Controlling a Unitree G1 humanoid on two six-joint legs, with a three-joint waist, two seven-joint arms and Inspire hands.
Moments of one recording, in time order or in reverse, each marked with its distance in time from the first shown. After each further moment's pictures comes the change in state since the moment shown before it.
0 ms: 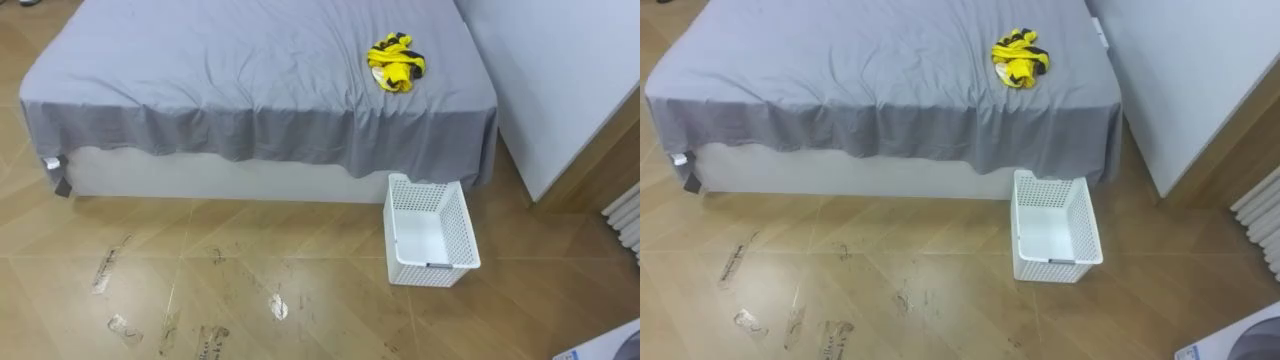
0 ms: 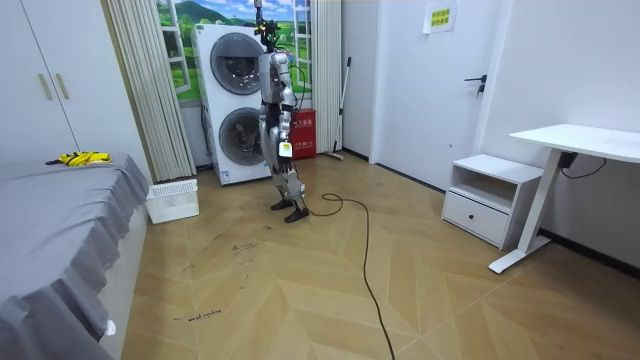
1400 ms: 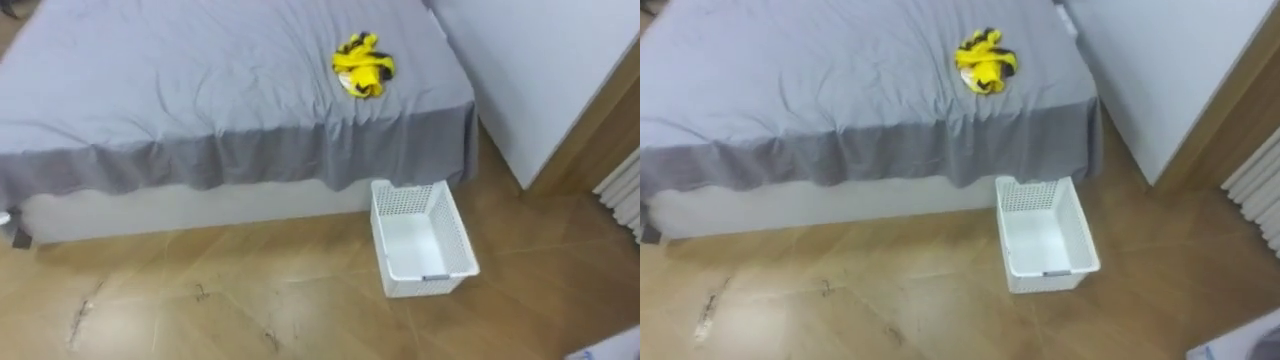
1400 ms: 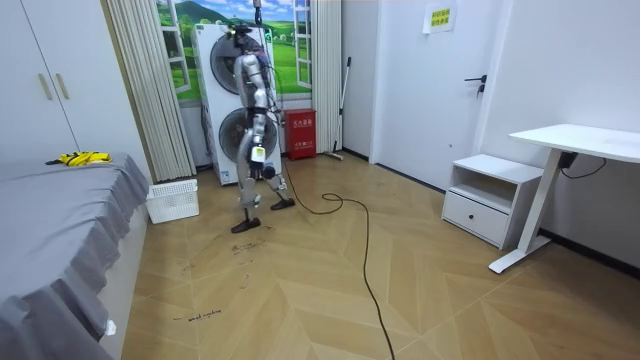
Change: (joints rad) left arm 0.028 0.009 -0.021 -0.030 -0.335 -0.119 -0.097; right arm 0.021 -0.026 -0.041 0.015 -0.013 -0.027 0.012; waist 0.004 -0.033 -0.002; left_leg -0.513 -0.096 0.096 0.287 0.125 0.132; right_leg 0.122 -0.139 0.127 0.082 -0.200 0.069
